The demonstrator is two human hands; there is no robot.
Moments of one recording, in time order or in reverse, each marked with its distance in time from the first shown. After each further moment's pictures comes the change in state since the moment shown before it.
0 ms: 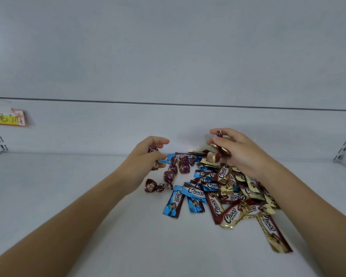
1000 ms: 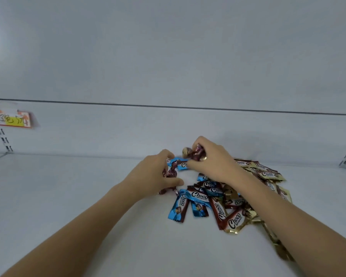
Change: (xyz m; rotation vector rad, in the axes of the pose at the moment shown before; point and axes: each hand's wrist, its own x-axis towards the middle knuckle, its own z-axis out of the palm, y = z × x) left_hand -0.001 -0.005 0.007 0.852 -0.114 0.118; right_hand 0.000 0.002 0.048 -0.797 -0.075 -0.283
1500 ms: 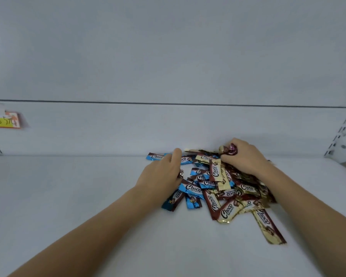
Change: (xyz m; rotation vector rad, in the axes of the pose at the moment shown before) left_hand -0.004 0.021 0.029 0.318 0.159 0.166; right_hand -0.014 0.069 -0.039 -0.167 0.102 0.328
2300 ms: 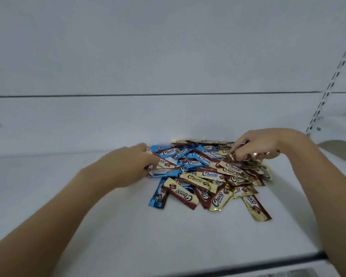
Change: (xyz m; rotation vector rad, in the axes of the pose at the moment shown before) left_hand -0.005 -0.024 -0.045 0.250 -0.423 0.127; right_hand -0.013 0.020 -0.058 -0.093 -0.528 0.189
